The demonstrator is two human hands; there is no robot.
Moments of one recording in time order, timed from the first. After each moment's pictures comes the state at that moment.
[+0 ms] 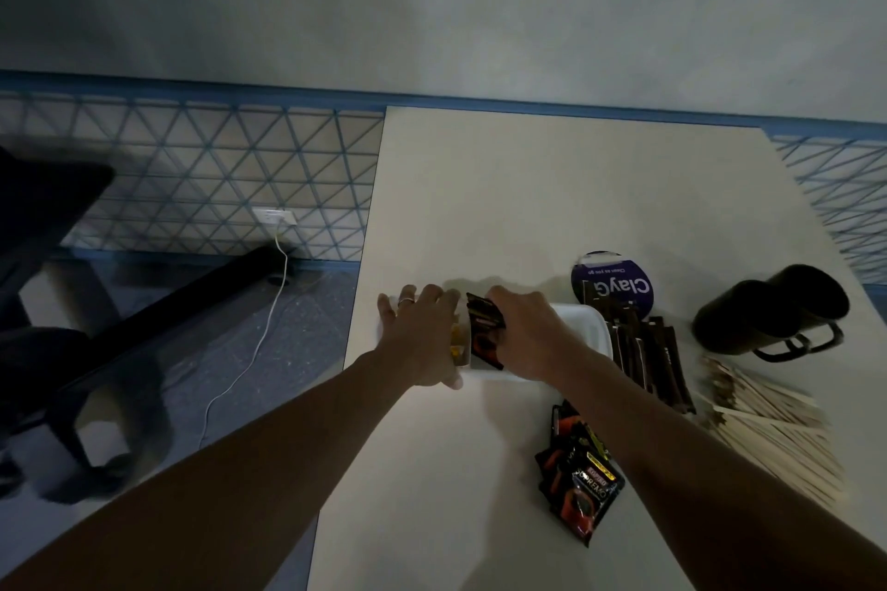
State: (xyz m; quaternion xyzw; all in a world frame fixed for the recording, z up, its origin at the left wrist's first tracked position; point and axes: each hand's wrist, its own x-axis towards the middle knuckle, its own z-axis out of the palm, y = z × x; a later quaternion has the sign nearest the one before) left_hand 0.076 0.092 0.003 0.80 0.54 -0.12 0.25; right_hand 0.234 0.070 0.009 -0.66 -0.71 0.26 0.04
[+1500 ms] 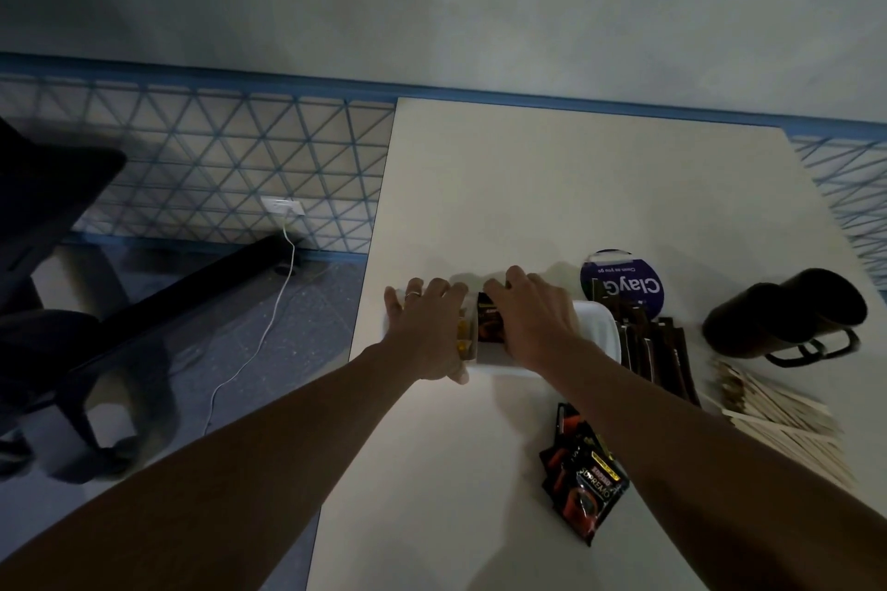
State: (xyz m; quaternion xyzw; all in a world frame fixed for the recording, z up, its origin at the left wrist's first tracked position) left_hand 0.075 0.092 0.004 0.79 0.55 -0.11 0.25; right_hand 0.230 0.083 0.000 -0.64 -0.76 0.05 -0.10
